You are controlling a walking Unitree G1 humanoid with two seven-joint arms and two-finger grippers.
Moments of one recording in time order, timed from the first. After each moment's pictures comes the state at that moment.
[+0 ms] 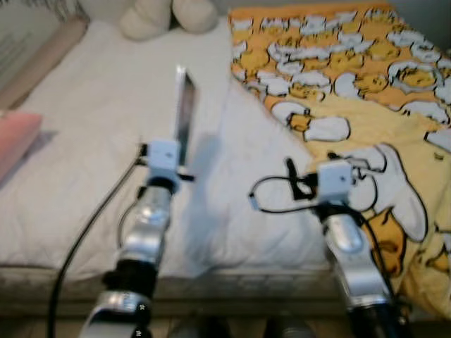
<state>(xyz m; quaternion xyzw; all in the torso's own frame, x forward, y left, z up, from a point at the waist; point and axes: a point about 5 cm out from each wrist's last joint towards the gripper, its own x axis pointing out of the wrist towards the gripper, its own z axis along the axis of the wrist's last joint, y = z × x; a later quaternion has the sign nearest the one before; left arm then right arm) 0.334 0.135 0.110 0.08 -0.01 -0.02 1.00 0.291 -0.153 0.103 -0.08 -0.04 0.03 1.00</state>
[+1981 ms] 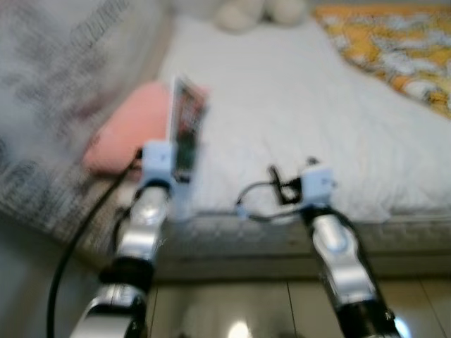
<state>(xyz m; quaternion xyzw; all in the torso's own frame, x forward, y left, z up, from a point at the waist) 0.339 0.148 0.101 0.06 0.02 0.01 1.00 0.295 -0.131 0.093 -0.07 -0.02 0.09 0.99</state>
